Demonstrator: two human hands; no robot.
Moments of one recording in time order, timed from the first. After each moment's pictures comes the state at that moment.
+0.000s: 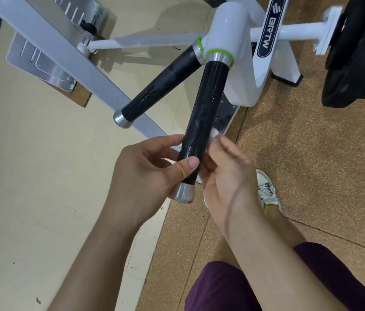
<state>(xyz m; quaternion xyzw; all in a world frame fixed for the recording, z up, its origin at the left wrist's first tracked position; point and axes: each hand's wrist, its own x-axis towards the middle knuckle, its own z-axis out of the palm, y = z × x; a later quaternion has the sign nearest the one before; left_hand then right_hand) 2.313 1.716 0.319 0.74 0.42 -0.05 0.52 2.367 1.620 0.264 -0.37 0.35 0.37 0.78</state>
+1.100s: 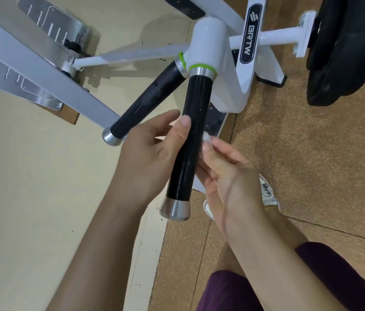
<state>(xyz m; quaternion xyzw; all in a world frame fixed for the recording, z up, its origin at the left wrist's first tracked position) 2.357 1.730 0.307 0.78 0.34 -0.08 0.52 2.379 1.618 0.267 -0.36 0.36 0.34 0.79</state>
